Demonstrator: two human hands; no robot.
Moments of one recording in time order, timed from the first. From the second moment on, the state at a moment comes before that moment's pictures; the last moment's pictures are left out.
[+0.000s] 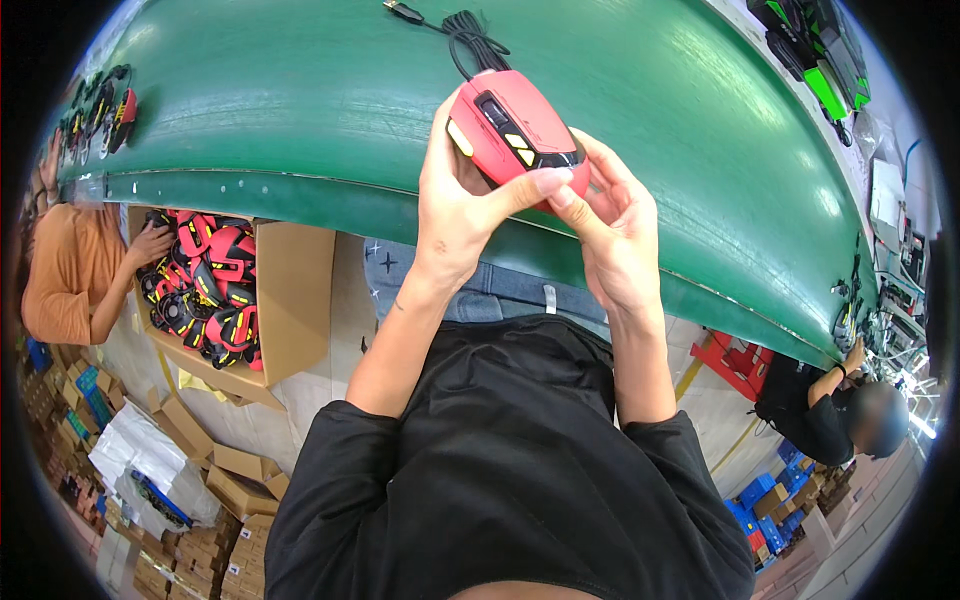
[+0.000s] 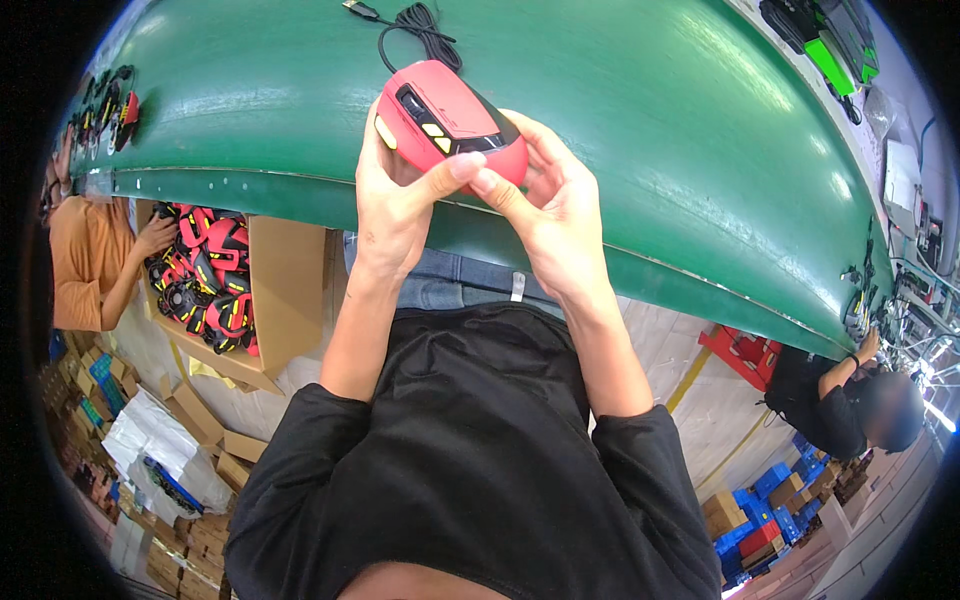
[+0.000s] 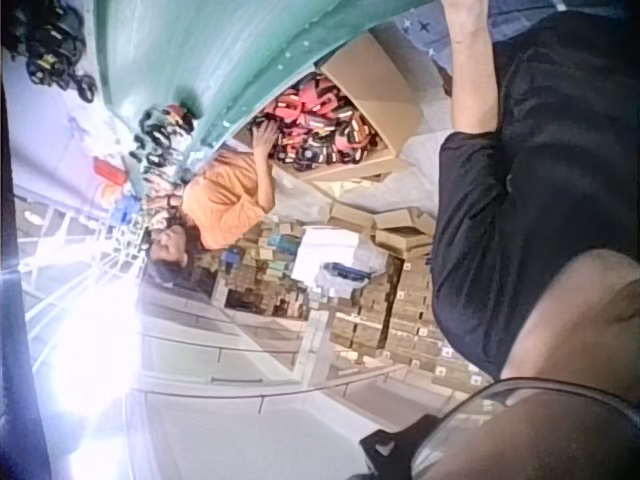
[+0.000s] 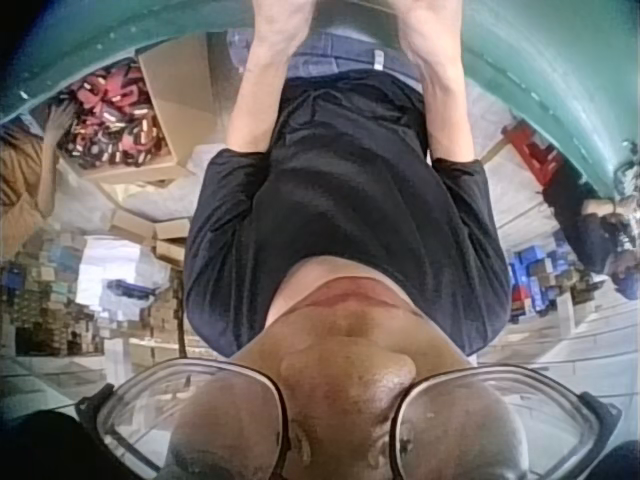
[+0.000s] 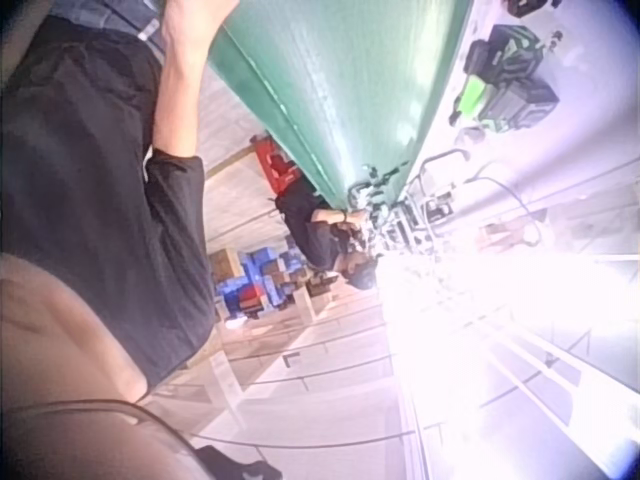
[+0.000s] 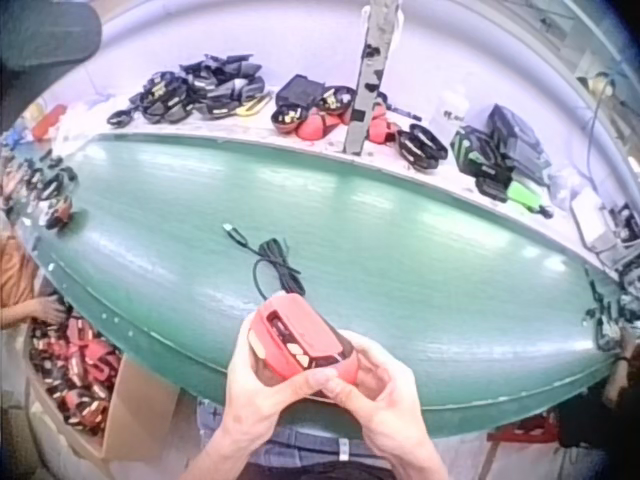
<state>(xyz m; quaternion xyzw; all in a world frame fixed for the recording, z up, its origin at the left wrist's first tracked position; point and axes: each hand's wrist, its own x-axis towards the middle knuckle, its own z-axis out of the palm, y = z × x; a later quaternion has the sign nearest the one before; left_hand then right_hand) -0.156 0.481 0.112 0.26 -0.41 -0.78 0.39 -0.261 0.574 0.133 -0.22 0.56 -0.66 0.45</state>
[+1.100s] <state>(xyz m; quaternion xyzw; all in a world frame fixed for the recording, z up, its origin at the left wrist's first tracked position) -0.147 0.487 0.113 0.22 -0.49 -0.76 0.35 -0.270 0.577 0.137 -0.18 0.49 -0.65 0.56</state>
